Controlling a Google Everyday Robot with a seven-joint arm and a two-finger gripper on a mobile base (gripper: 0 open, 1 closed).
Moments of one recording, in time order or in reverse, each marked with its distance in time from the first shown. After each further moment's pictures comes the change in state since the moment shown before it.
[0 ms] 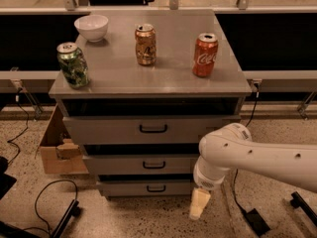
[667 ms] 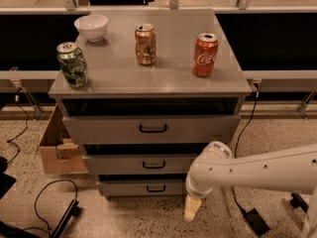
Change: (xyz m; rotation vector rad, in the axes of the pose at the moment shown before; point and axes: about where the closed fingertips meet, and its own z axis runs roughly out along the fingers) arm -0.009 -0.024 0.091 0.115 -0.003 -0.057
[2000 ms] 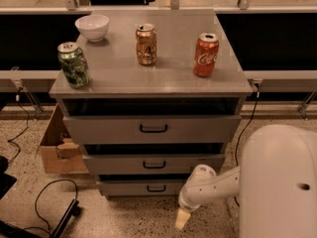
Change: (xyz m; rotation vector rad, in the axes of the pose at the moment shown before) arm 0.004 0.015 0.155 -0.052 -0.048 0.091
